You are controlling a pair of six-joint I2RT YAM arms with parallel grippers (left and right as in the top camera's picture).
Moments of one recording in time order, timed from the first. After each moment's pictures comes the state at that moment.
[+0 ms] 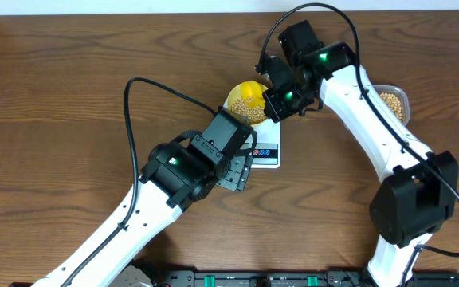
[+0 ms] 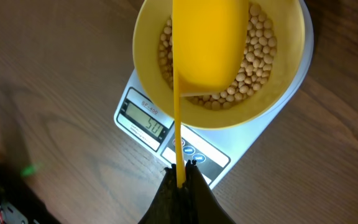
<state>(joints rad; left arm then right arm) -0.72 1.31 1.26 -1.09 -0.11 -0.33 0.42 1.96 1.78 -1.12 -0.36 -0.06</state>
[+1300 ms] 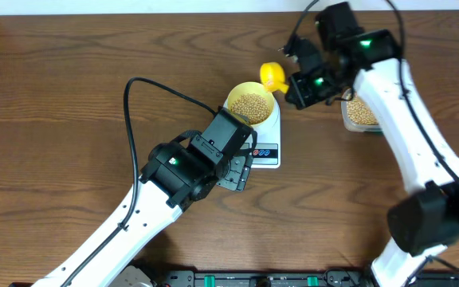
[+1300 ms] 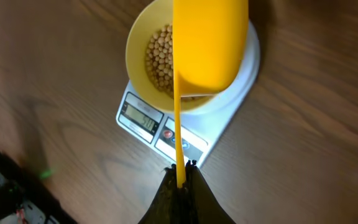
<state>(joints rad) -0.72 1.31 1.26 -1.09 -0.11 -0.33 0.29 1.86 1.84 -1.22 -0.41 -0.08</state>
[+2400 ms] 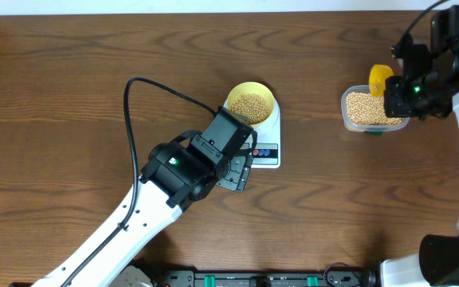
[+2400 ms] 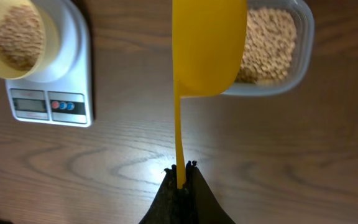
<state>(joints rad) -0.72 1.31 1.26 -1.09 -0.11 -0.33 -0.07 1.65 1.81 -1.48 -0.16 -0.08</state>
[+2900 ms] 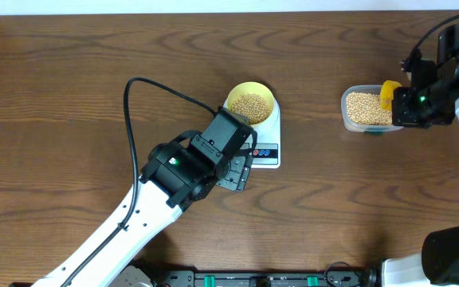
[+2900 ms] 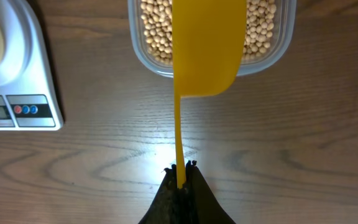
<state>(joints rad) -0.72 1.31 1.26 -1.09 -0.11 -0.33 -0.14 1.65 1.66 -1.40 -0.13 -0.08</state>
